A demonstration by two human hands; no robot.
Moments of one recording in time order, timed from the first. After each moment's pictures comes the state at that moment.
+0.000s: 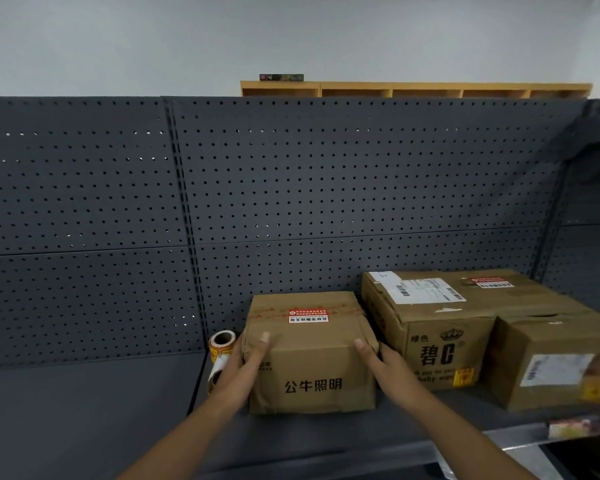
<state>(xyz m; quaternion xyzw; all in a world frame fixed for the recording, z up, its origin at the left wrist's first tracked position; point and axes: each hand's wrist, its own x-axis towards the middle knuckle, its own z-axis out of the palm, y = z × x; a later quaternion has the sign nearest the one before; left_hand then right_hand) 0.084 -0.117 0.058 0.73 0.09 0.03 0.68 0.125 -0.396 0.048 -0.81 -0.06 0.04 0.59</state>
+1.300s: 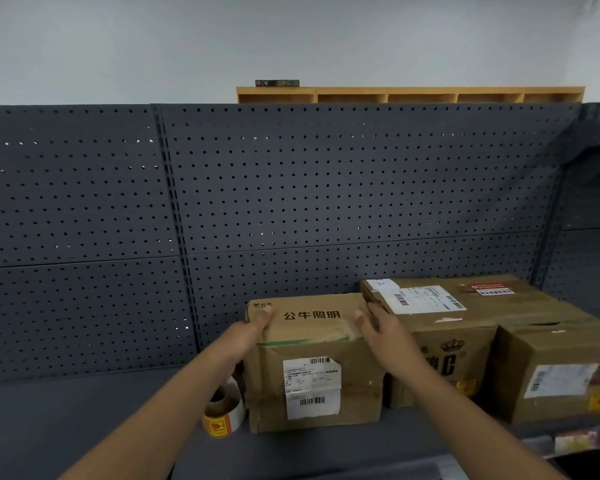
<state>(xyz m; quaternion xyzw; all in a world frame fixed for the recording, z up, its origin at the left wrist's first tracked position) 0.145 -0.113 0.122 0.82 0.18 -0.06 0.55 0.151 -0.387 0.112 -0.90 -0.05 -0.10 0.41</state>
